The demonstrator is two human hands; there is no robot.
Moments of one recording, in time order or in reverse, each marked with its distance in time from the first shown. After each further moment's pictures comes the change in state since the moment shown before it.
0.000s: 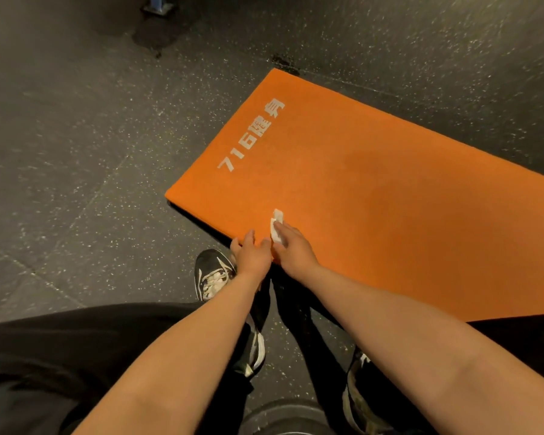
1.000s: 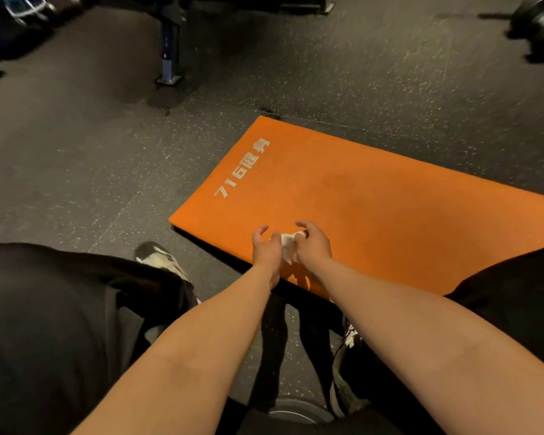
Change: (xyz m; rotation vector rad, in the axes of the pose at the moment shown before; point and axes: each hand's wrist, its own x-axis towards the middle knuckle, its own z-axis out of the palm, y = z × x) left_hand -0.082 0.057 0.030 -0.556 -0.131 -0.011; right_hand -0.062 -0.012 -0.074 0.251 0.322 0.115
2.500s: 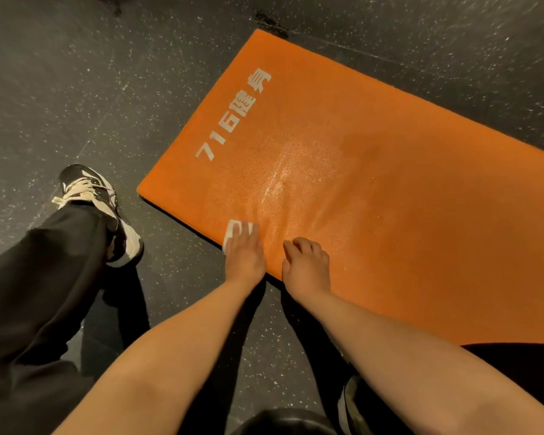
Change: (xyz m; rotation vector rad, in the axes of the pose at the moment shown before) left_hand 0.141 -0.078 -0.064 1.207 -0.036 0.428; right_hand 0.046 0.086 0.074 -0.858 -0.125 -0.216
